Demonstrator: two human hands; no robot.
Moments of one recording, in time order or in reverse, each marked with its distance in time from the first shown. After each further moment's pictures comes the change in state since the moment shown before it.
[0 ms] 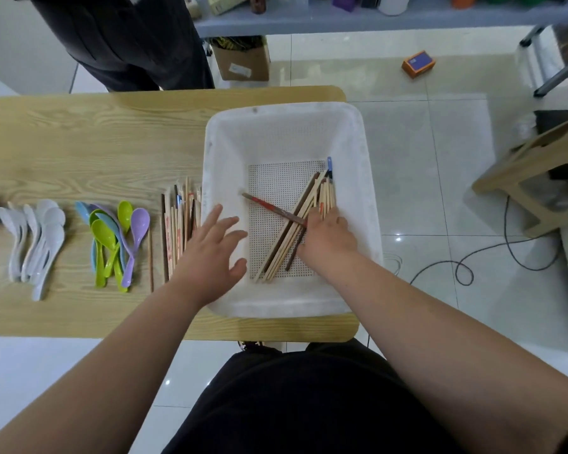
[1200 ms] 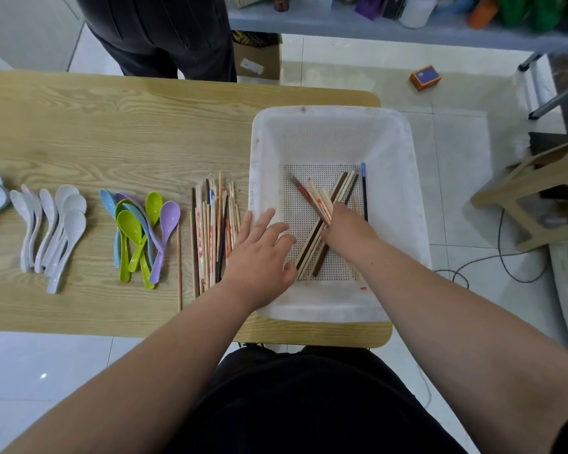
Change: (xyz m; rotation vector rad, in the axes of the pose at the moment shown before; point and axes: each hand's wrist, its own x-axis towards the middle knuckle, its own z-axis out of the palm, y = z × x) left_hand 0.000 0.003 0.005 0.020 0.035 0.071; right_hand 0.036 -0.038 0.000 0.158 0.081 0.038
